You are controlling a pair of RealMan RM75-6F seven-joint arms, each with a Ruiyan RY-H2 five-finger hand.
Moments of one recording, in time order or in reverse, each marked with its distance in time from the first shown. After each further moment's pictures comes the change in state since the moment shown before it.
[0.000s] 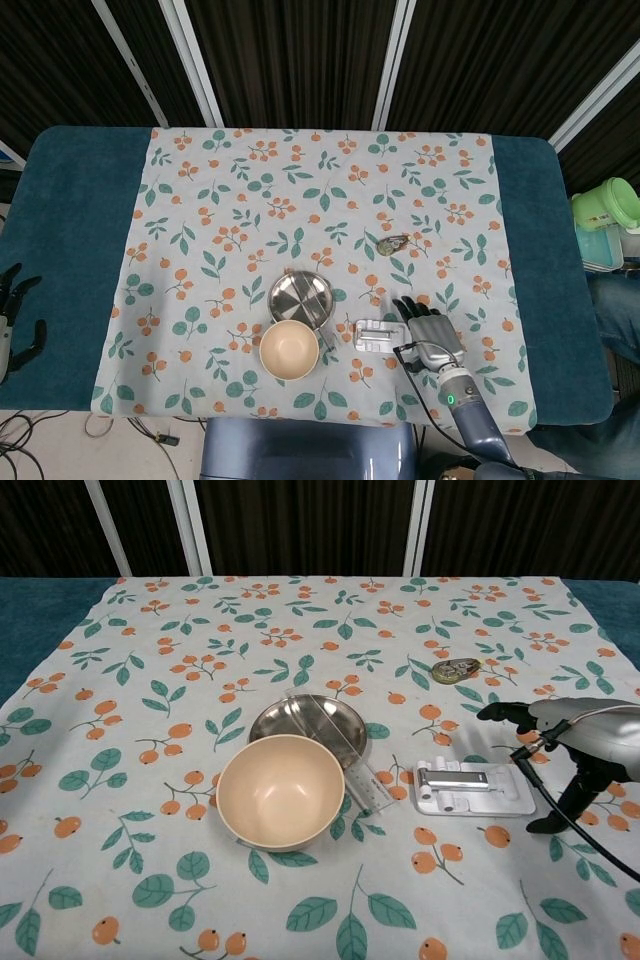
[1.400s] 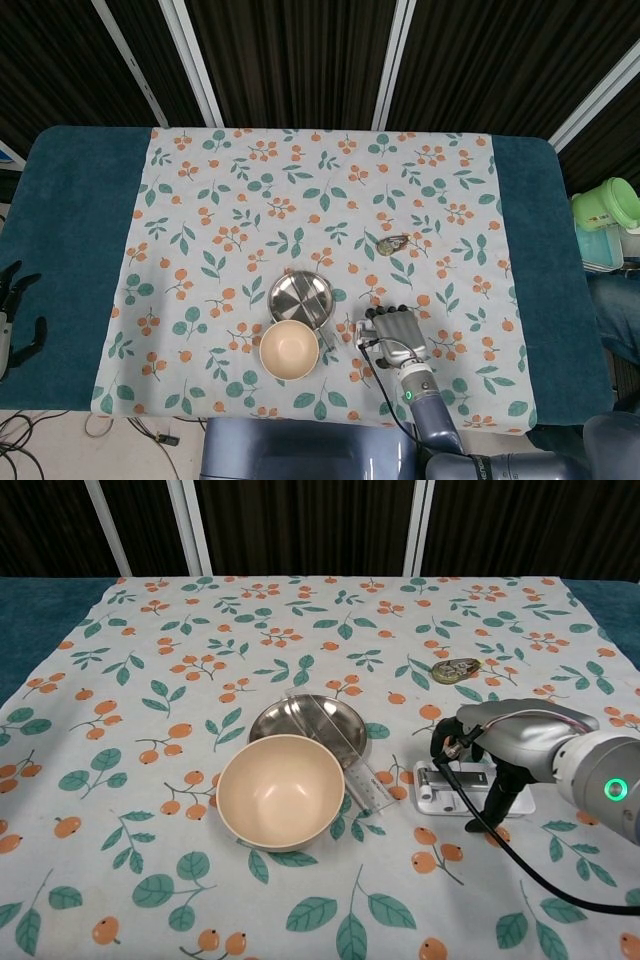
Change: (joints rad) left arm -0.006 0.011 -0.008 -0.023 -0.025 -0.018 -0.006; right arm 0.163 -0.181 0.001 0.023 0.187 0.146 -0.188
